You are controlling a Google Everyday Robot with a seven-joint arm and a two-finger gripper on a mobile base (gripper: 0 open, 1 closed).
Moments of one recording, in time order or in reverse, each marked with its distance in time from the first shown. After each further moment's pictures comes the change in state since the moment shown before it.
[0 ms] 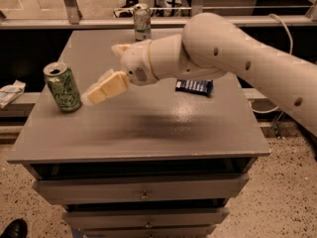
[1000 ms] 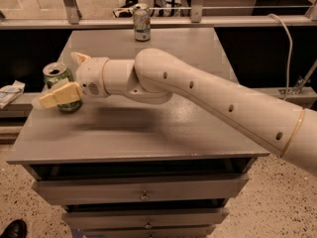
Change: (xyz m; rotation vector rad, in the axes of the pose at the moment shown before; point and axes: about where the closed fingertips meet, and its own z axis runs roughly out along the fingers) arm -0.022 0.015 0.119 -0.048 -0.246 0.032
